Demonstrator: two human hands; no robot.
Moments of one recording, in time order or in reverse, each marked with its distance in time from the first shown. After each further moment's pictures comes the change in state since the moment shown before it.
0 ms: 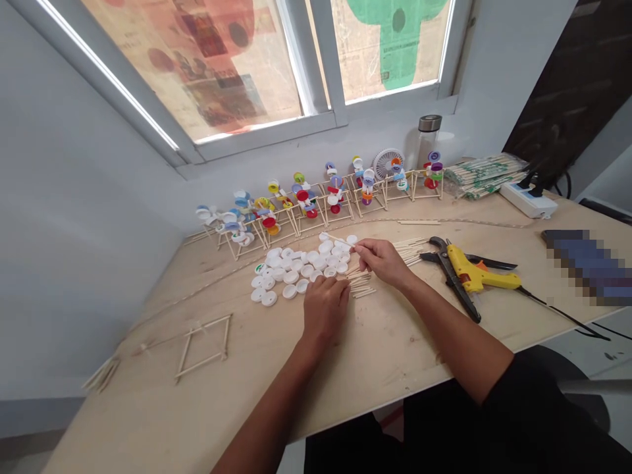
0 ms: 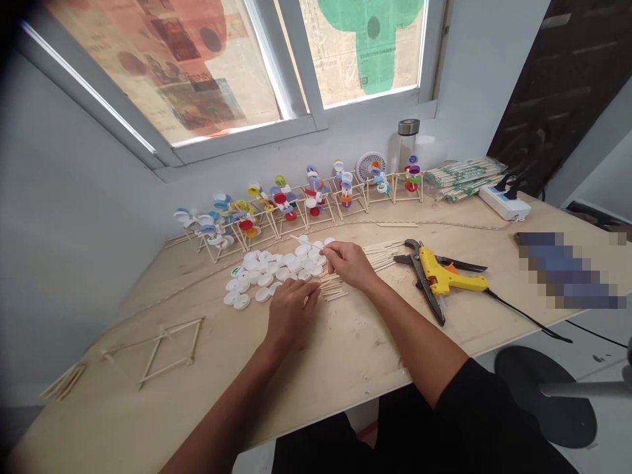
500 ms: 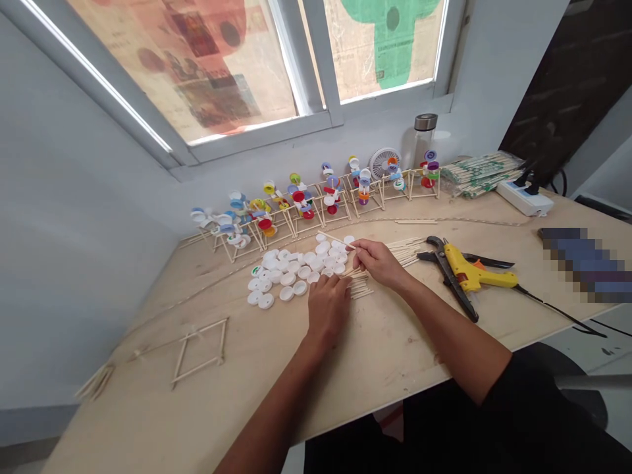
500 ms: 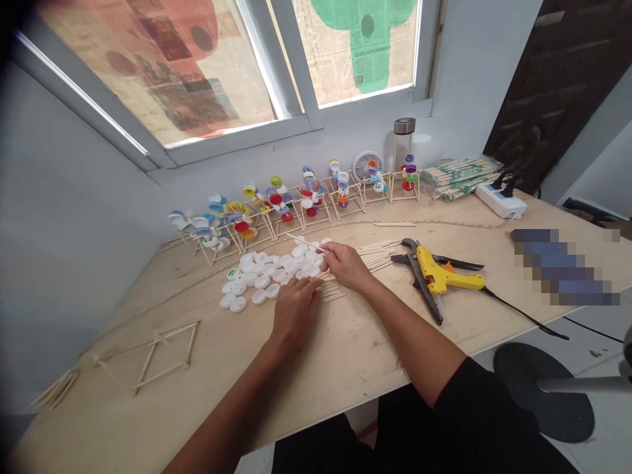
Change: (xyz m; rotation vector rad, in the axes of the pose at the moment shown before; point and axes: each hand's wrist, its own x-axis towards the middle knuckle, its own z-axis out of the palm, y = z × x) left_hand 0.007 0.010 0.008 0.040 -0.058 -0.029; right_hand 0.003 0.008 0.005 0.081 -0.006 0.032
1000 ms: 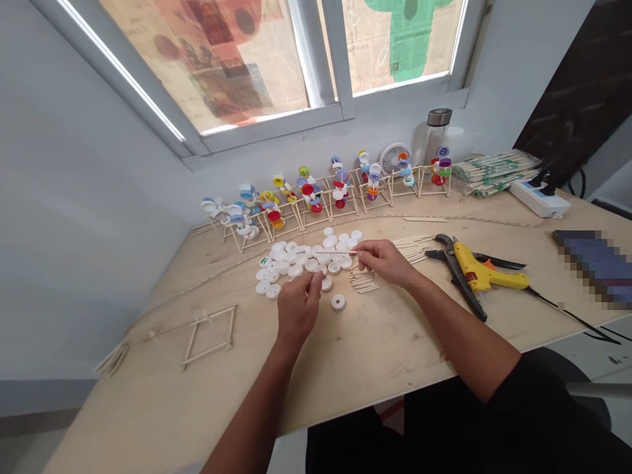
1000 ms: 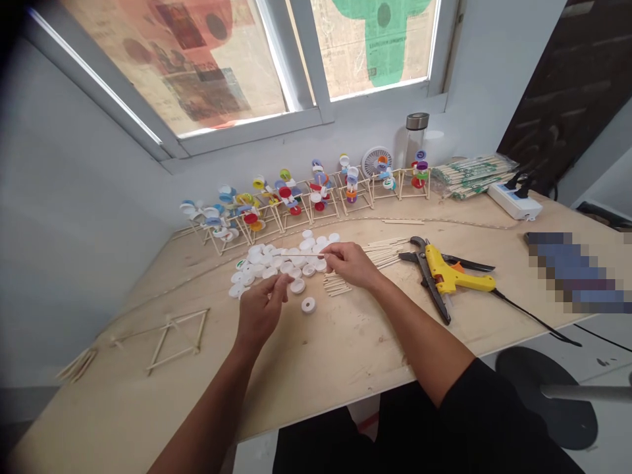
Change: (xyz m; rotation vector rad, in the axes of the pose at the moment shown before) left_hand -0.018 -0.037 -0.039 -0.349 0.165 -0.296; right_hand -0.006 -0.011 -0.001 0.010 -0.134 0.040
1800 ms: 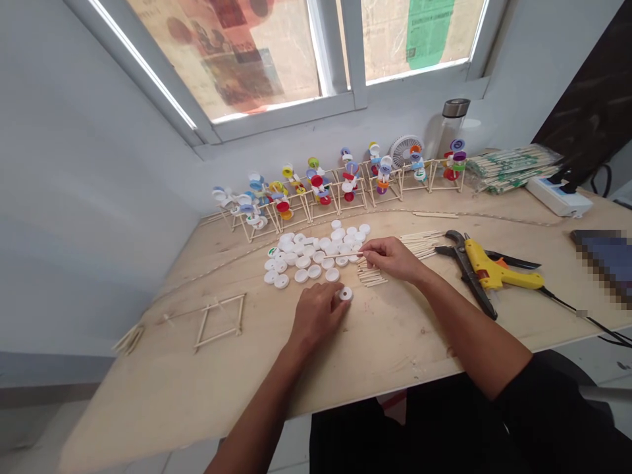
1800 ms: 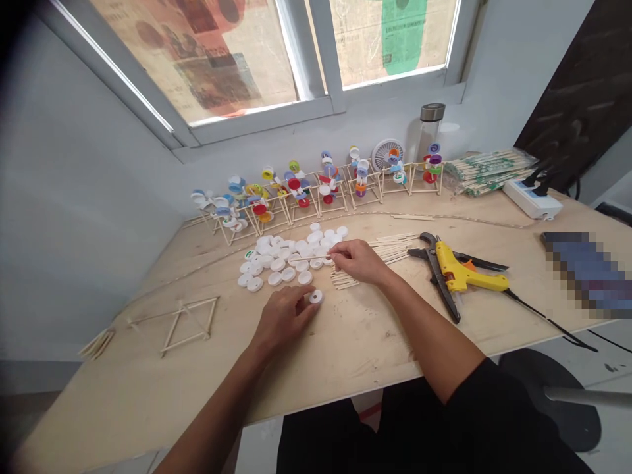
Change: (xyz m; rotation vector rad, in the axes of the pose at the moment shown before) left_hand -0.026 -0.006 0.006 0.229 -0.401 0.100; right_hand 0.001 0.003 0.000 -0.092 -0.085 0.026
